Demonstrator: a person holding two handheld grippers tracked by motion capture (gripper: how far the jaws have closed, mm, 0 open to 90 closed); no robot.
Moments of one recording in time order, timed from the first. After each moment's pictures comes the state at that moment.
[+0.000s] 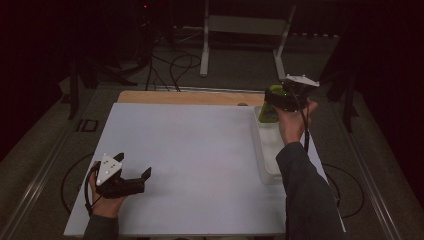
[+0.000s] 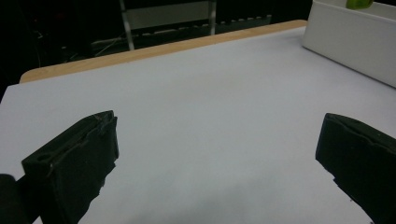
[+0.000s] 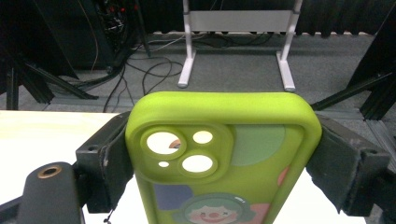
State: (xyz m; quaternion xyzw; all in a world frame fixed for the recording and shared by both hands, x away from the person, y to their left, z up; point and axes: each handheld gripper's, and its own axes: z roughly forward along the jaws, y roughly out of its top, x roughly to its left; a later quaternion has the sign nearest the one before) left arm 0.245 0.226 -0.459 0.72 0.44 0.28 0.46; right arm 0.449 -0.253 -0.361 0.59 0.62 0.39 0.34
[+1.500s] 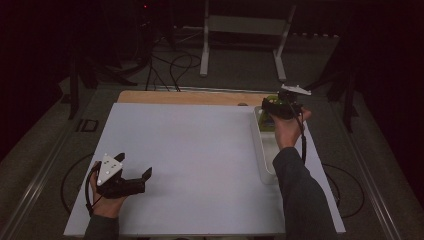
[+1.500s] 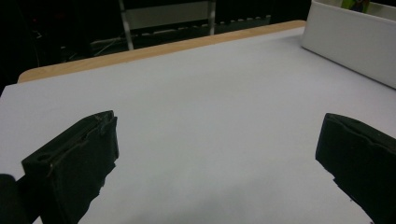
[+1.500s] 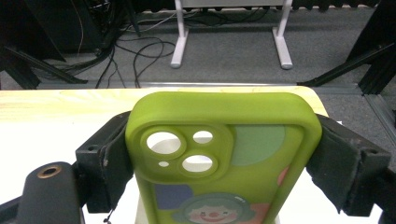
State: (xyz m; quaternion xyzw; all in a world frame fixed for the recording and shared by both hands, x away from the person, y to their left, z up) left arm 0.244 0.225 -0.459 0.71 0.44 0.28 0.46; right arm 0.459 -0.256 -0.405 0.61 0.62 0.36 0.32
